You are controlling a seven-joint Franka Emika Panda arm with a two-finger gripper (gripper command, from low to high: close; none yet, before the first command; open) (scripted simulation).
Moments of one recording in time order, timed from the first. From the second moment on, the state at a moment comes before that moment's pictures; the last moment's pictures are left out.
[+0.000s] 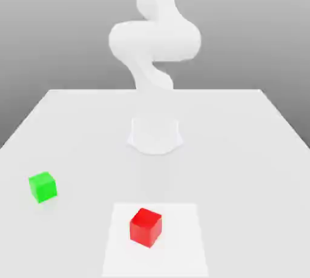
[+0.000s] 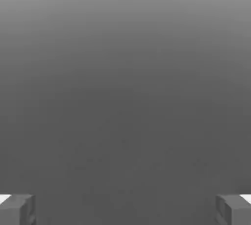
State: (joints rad) arm -0.02 -0.71 0.02 -2.34 -0.01 2.35 0.85
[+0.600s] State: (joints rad) arm -0.13 -0.05 0.08 -2.67 -0.03 2.71 1.21
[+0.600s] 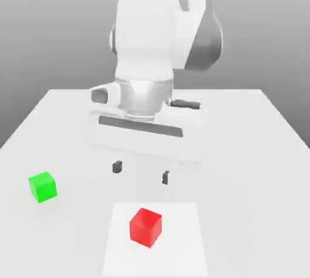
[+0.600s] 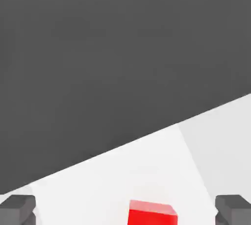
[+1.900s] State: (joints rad) arm -0.63 0.06 -0.21 -2.78 0.04 2.83 0.86
